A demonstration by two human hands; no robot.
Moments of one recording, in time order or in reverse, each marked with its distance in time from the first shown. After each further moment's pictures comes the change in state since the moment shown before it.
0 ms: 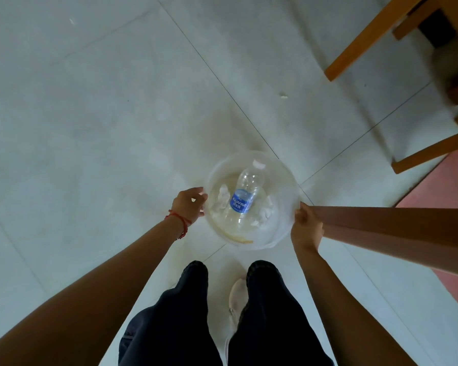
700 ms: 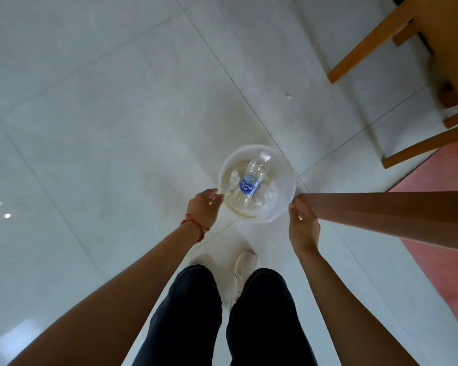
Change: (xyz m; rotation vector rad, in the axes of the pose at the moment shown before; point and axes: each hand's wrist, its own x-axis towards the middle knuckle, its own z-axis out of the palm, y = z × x) left_hand -0.129 0.041 -0.022 0.318 0.021 0.092; right_hand -0.097 -0.048 -0.060 0.003 -0.158 -0.074
